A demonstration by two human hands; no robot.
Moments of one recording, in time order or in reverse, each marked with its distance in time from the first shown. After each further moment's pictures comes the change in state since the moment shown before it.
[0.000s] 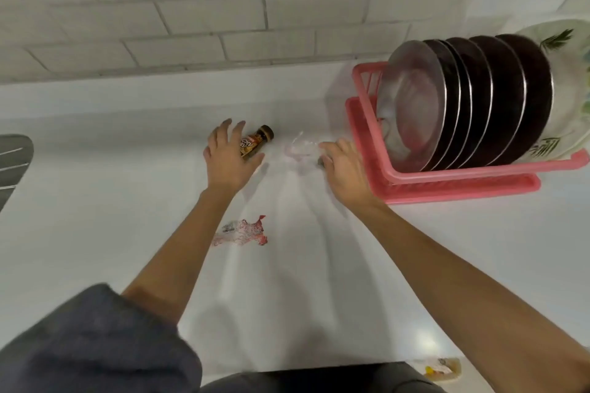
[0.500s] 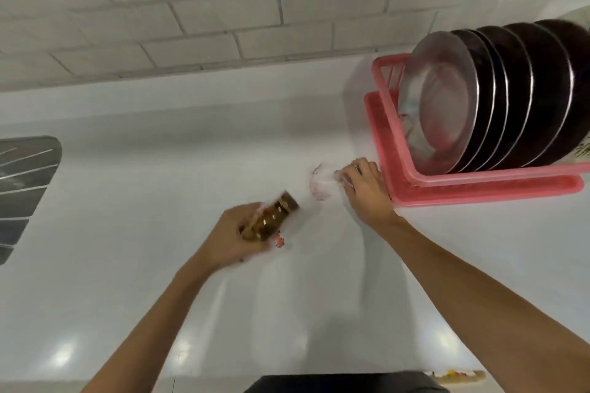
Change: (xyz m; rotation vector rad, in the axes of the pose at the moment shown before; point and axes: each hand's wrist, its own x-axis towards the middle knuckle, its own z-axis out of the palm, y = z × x) left_hand -0.113 -0.034 -0.042 -0.389 -0.616 -0.103; right_hand -0.024 0.042 0.037 -0.088 -0.057 -0.063
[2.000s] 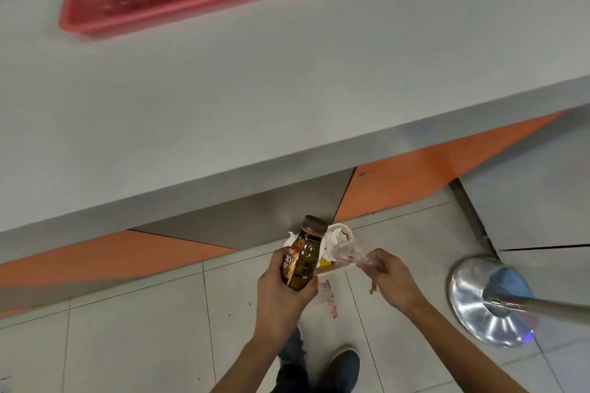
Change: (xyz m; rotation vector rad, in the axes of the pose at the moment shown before) left_hand -0.117 0.147 0.606 -0.347 0.085 -0.113; right_hand -0.518 0.369 -0.047 0.577 -0.357 0.879
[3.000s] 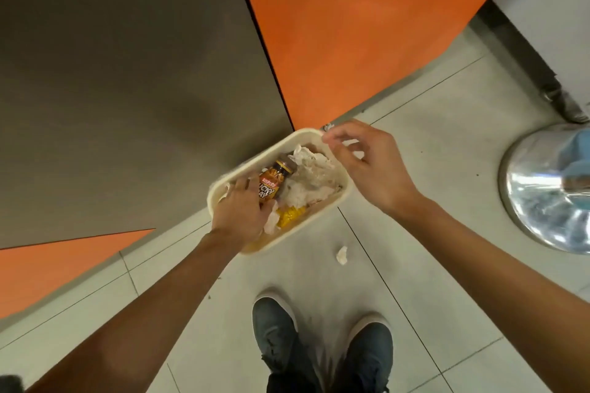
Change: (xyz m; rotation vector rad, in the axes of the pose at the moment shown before) left_hand 0.267 -0.342 0.179 1.159 -0.345 0.152; right_hand 0.228 0.209 0.110 0.223 0.292 -0.480
